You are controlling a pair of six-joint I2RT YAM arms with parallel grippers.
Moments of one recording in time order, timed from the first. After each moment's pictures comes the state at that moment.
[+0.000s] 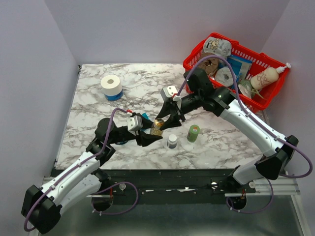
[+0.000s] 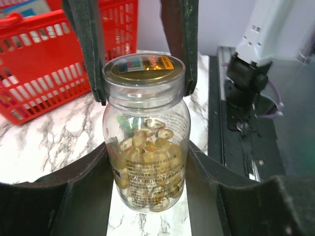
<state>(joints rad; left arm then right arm) -0.60 0.80 0.50 0.40 0.78 -0.05 0.75 1.49 1.59 -0.79 -1.04 -0.68</state>
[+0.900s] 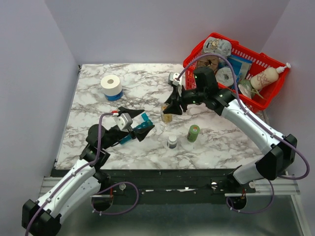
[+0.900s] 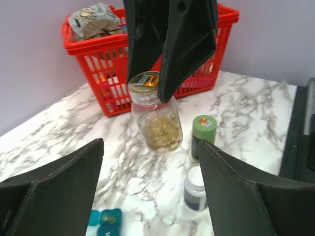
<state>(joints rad) -0.56 0.66 0.43 0.42 0.46 0.00 0.63 1.47 1.43 -0.49 -0.78 -0.37</state>
